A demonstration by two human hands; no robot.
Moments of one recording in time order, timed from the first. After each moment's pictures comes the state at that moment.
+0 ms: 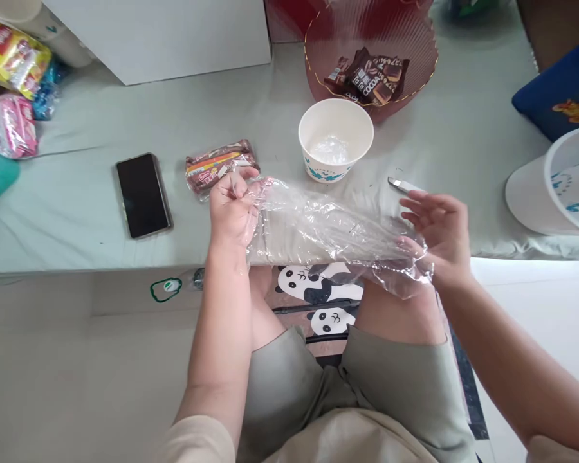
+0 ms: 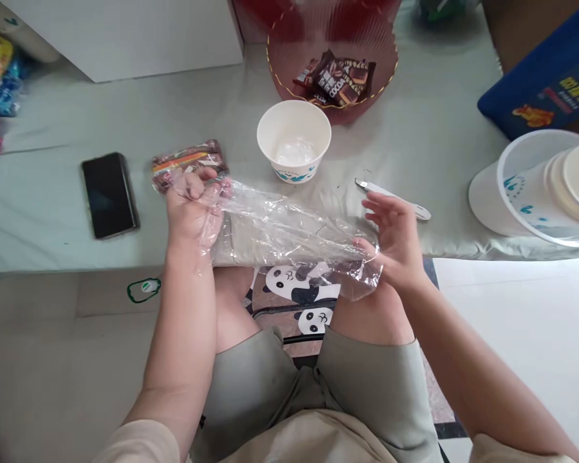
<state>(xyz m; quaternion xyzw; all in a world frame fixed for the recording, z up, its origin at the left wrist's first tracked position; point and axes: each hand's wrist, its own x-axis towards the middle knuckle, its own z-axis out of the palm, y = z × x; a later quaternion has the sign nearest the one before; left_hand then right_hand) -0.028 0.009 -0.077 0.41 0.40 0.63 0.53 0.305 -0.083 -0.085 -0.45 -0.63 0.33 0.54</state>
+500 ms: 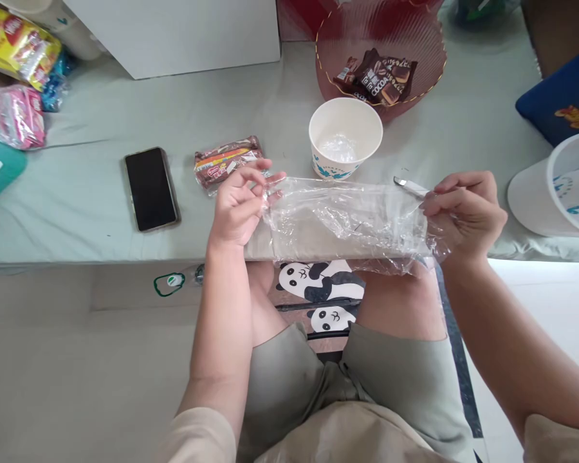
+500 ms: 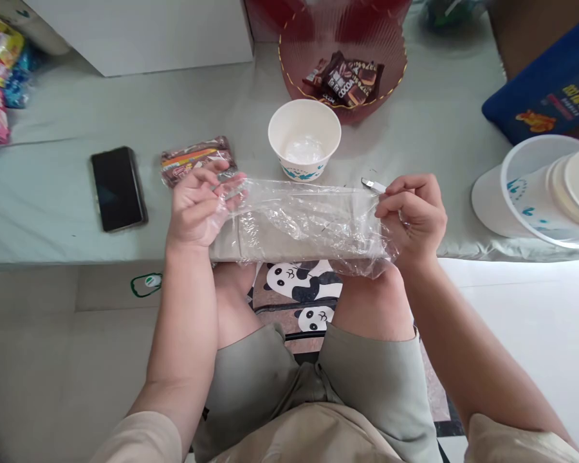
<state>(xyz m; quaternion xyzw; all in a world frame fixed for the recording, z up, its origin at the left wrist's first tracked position) -0.046 -0.004 -0.073 0.53 0.37 0.55 0.53 0.283 -0.055 -0.050 -0.51 -0.62 0.11 0.59</state>
